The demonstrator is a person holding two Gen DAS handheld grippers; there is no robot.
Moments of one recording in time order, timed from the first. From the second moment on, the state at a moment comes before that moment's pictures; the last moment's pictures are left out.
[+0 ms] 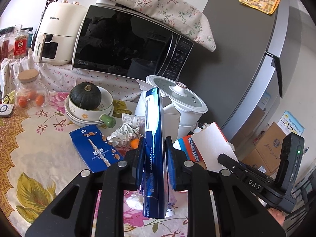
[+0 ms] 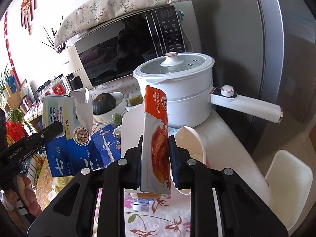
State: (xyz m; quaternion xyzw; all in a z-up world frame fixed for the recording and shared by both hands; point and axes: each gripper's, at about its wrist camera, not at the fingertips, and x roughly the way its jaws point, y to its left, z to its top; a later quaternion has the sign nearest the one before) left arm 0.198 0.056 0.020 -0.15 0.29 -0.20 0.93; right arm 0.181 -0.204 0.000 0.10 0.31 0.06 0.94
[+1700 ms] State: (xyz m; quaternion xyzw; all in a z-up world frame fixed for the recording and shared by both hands) left arm 0.132 -0.256 0.002 -0.06 0.30 -0.44 0.84; right arm 0.038 -0.495 -0.011 0.18 0.29 -0.30 0.89
